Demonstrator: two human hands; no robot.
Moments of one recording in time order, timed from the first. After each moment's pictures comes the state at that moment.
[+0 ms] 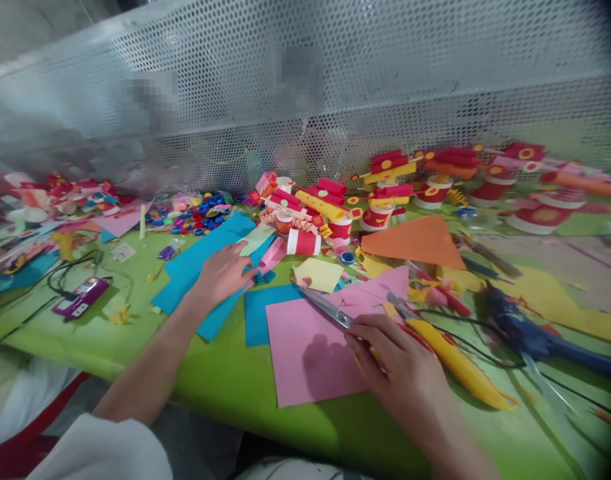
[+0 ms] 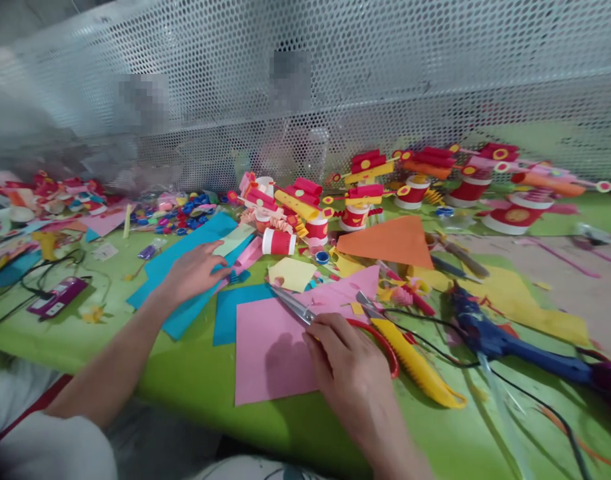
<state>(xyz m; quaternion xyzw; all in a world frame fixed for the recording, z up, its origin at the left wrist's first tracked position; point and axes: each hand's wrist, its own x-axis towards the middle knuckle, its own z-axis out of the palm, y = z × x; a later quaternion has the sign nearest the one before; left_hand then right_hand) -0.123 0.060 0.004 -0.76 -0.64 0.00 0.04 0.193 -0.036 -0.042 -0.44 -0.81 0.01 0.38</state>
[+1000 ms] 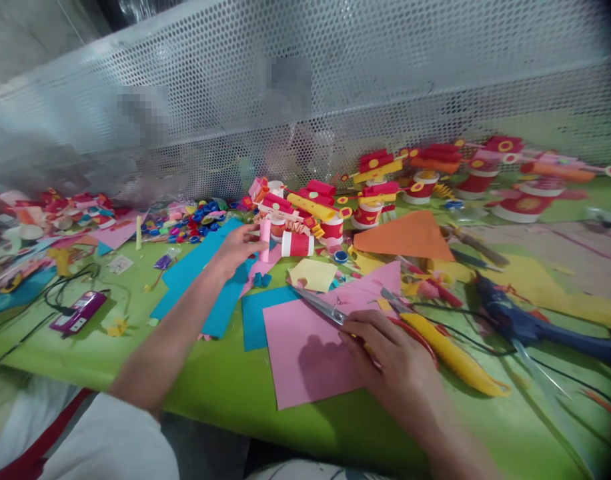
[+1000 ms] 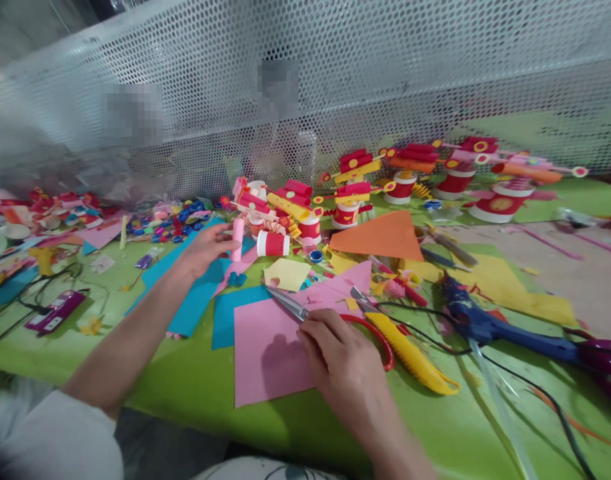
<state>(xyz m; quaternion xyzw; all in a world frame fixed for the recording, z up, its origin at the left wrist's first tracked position) -0.092 0.112 0.014 -0.64 -0.61 -0.33 -0.34 0.190 -0.039 -0.036 -0.44 -0.80 0.04 0.40</state>
